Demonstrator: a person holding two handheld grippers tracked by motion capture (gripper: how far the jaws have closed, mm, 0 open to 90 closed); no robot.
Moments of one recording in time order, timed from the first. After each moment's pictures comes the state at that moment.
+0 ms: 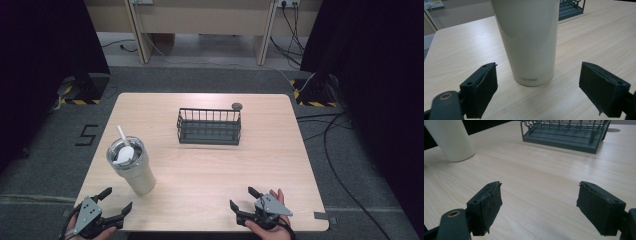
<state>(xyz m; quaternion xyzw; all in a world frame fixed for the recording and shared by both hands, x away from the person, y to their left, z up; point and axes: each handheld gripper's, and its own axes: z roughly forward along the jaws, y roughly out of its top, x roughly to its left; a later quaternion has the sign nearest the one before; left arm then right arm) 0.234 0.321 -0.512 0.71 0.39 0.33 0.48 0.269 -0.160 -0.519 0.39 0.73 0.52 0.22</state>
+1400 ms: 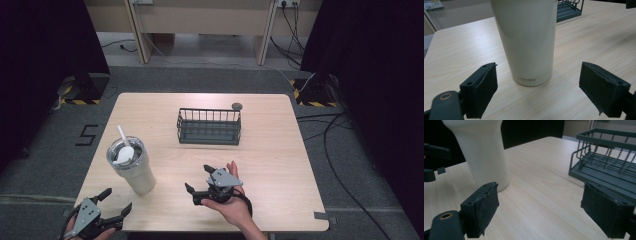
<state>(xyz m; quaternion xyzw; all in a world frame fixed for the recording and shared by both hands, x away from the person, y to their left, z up) 0.231 0.322 -0.512 0.71 0.39 0.32 0.49 0.327 -0.041 -0.487 0.28 0.76 0.55 0.19</state>
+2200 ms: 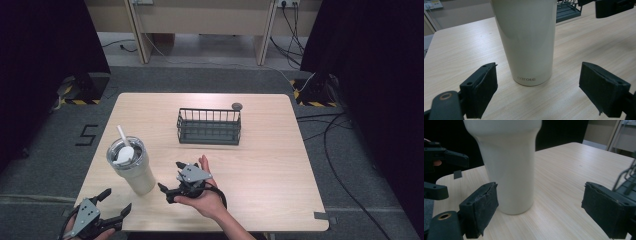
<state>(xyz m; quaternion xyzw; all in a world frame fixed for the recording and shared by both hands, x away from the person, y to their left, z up) 0.230 0.323 -0.512 0.71 0.39 0.32 0.49 0.339 0.033 -0.485 0.23 0.78 0.56 0.16</state>
